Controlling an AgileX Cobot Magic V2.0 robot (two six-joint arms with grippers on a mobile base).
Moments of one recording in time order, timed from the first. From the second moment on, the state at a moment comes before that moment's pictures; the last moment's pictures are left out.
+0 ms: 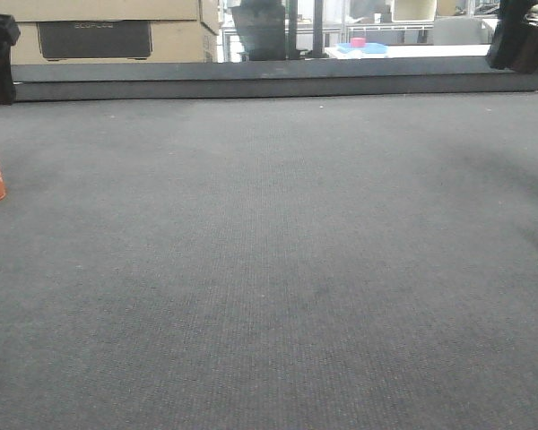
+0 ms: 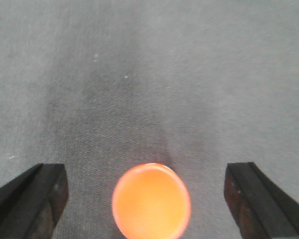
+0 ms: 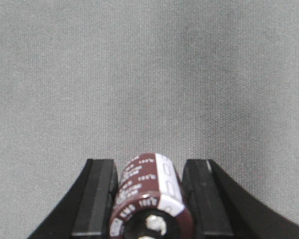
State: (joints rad) left arm -0.09 1.81 -1.55 0.15 0.81 -0.12; right arm 0.07 1.79 -1.66 0.21 1.09 -0.02
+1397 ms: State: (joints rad) left arm -0.08 1.95 -1.56 0.08 0.89 -0.11; right arm 0.07 1.79 -1.66 0.21 1.09 -0.02
